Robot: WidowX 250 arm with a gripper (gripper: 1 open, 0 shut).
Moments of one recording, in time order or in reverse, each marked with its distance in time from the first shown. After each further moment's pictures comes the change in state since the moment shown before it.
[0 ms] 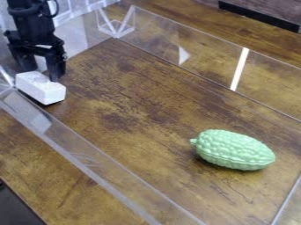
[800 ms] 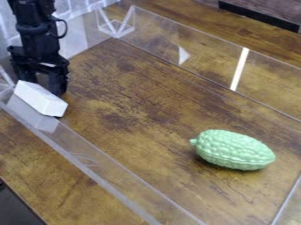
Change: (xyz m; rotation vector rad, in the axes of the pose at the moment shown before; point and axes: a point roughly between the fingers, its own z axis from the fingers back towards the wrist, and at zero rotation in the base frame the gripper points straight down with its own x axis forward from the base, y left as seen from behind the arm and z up) arm -0.010 0.006 0.001 0.029 0.029 0.065
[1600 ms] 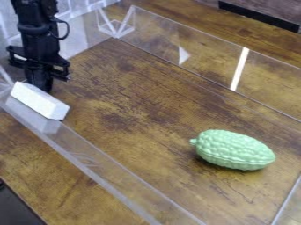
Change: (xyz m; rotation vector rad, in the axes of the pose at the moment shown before) arm -0.003 -0.009 0.003 0.012 0.046 -0.003
